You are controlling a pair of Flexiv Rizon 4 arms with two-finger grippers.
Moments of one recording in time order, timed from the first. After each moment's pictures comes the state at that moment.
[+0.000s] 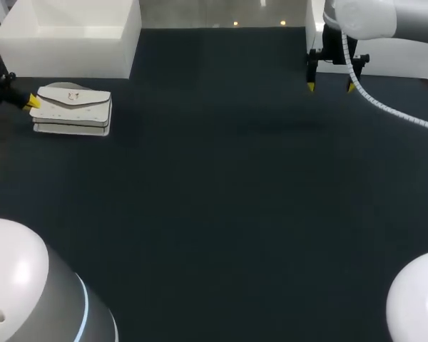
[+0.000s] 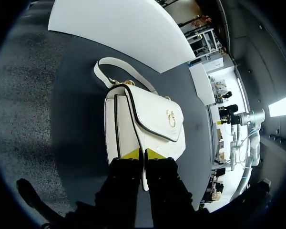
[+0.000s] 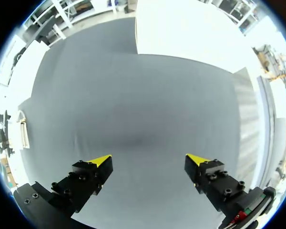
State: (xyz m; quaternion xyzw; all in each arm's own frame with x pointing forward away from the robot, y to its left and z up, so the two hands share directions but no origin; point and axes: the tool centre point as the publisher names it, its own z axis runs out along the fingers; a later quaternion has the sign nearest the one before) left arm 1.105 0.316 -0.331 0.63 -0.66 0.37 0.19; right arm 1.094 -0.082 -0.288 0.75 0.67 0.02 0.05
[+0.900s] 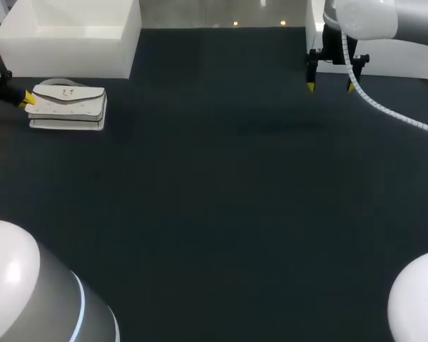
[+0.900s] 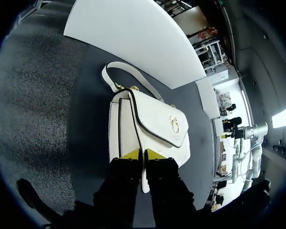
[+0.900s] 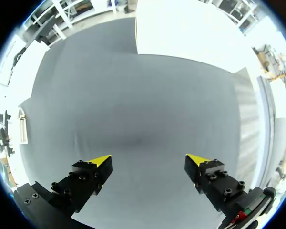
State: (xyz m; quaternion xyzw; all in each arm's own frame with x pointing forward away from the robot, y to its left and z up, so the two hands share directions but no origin) left arm 1.135 0.336 -0.338 0.67 -0.62 0.38 0.15; right arm 1.094 -0.082 -0.289 0.74 0.67 0.02 0.05
